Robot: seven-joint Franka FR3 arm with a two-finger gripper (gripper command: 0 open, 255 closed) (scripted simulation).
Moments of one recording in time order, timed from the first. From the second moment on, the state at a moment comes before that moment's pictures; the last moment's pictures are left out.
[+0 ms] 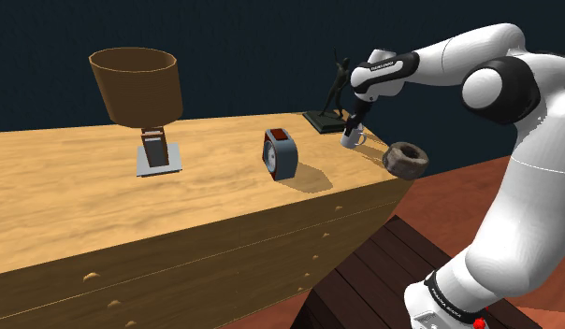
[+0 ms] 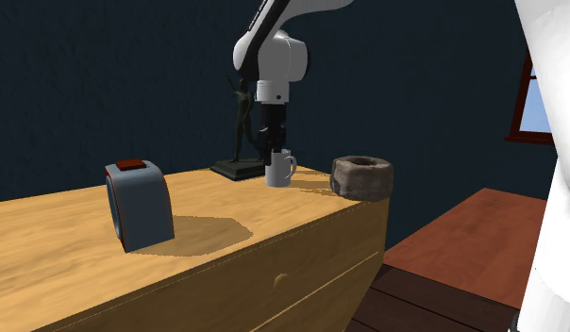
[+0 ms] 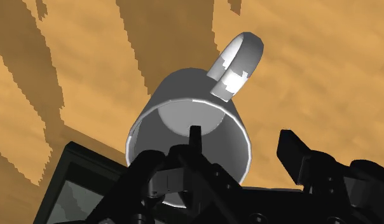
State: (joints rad) arm -0.18 0.37 -0.29 -1.77 0.14 2.15 -0.72
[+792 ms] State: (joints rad) arm -0.18 0.36 -0.29 -1.76 0.13 2.12 -0.71
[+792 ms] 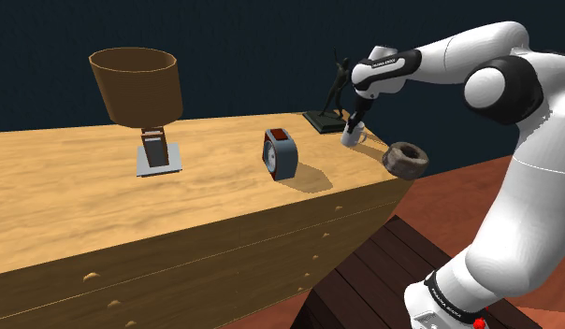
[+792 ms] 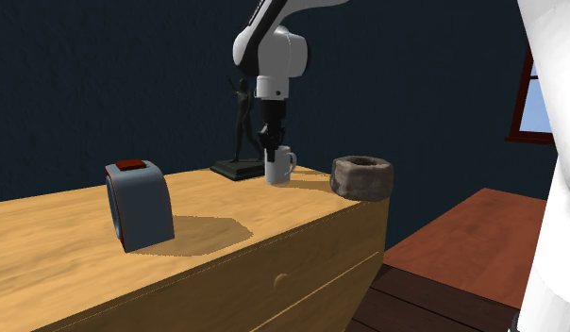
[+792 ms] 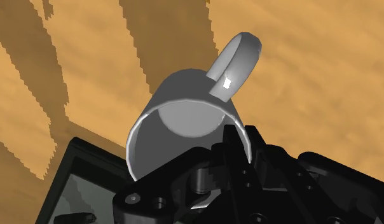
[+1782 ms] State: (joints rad) arm -0.18 0.30 -0.30 -1.64 0.11 1.95 -0.69
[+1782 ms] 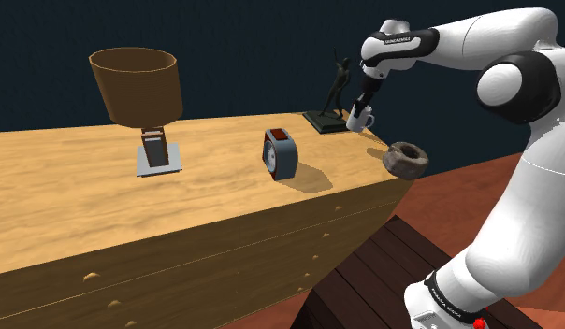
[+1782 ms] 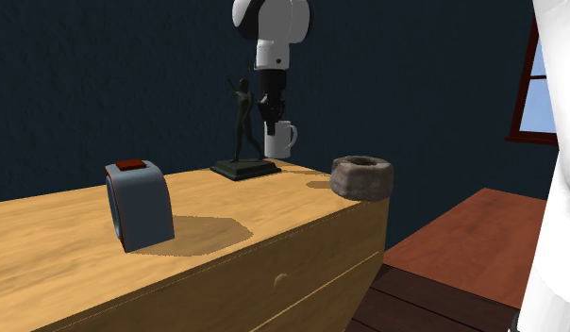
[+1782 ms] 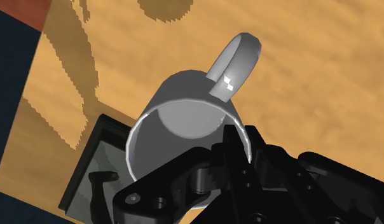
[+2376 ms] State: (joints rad) arm -0.18 0.28 -0.30 -1.54 0.10 1.83 -0.69
